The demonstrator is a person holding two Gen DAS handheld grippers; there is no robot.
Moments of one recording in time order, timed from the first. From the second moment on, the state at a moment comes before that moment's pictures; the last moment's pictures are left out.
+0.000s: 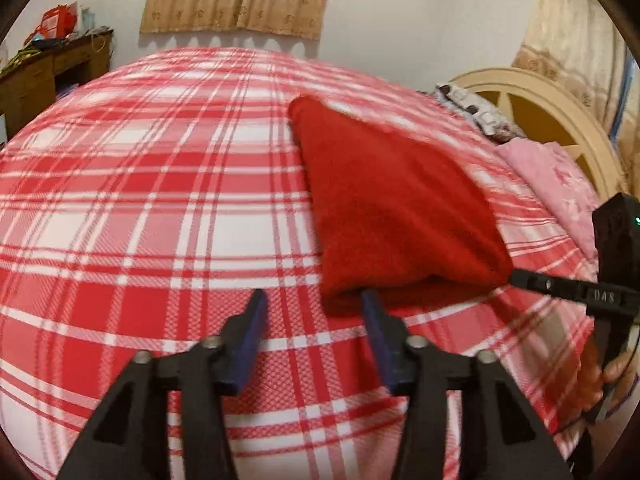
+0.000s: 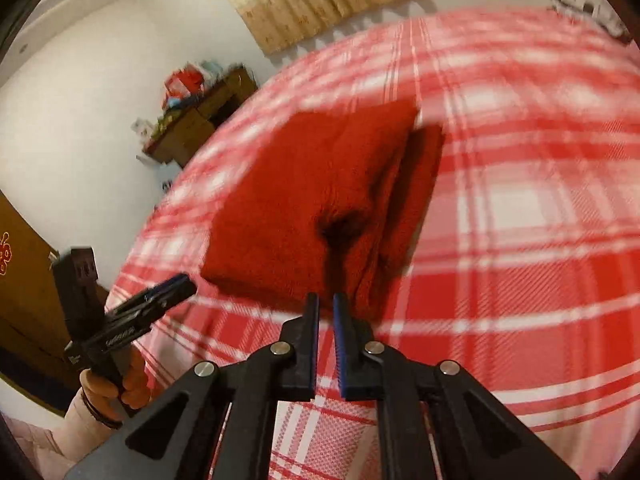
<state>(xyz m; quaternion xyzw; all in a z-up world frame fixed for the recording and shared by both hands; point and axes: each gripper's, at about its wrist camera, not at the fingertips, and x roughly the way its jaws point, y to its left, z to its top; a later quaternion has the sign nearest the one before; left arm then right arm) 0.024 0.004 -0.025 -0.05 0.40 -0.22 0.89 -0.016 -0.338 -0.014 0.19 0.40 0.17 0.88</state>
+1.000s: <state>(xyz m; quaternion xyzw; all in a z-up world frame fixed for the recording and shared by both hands) 0.070 -0.027 -0.015 -0.01 0.39 -0.18 0.90 0.034 -0.363 -0.009 0.25 0.34 0.12 0.90</state>
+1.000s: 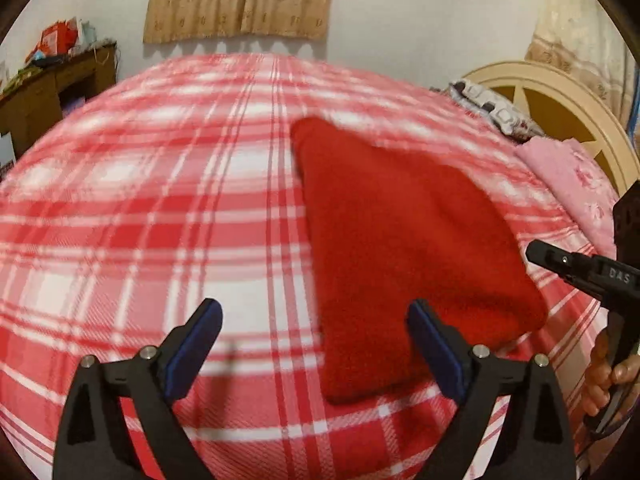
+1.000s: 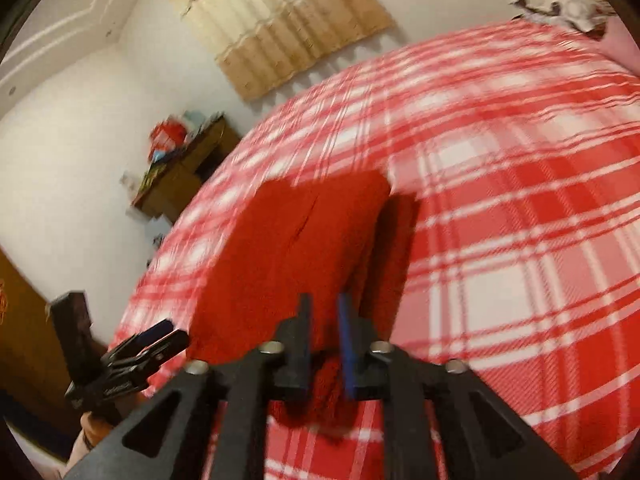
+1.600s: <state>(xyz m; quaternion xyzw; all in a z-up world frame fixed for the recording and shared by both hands) 0.173 -0.064 -0.051 -0.11 0.44 -0.20 0.87 0.102 -0.348 -0.057 0.24 0.38 0.06 0.89</state>
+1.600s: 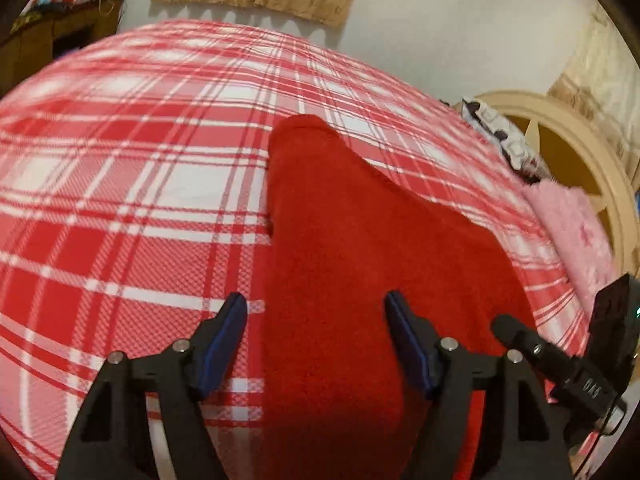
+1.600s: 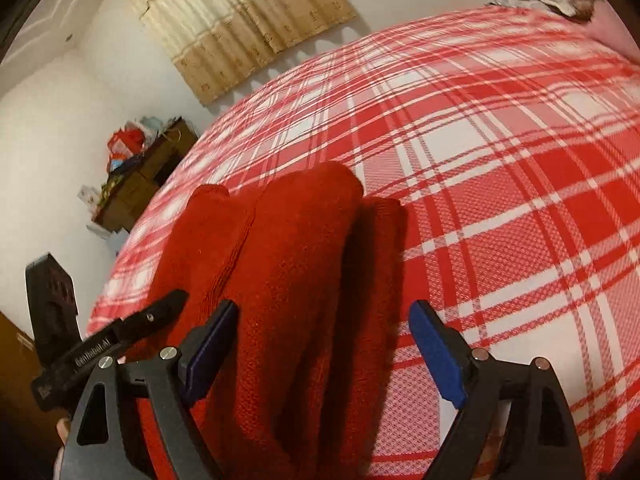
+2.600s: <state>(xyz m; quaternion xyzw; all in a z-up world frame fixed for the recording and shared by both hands) 0.175 -0.074 -0.035 -0.08 0.48 -0.20 0.85 0.084 -0.343 -0.047 0.25 0.38 0.07 0.89</state>
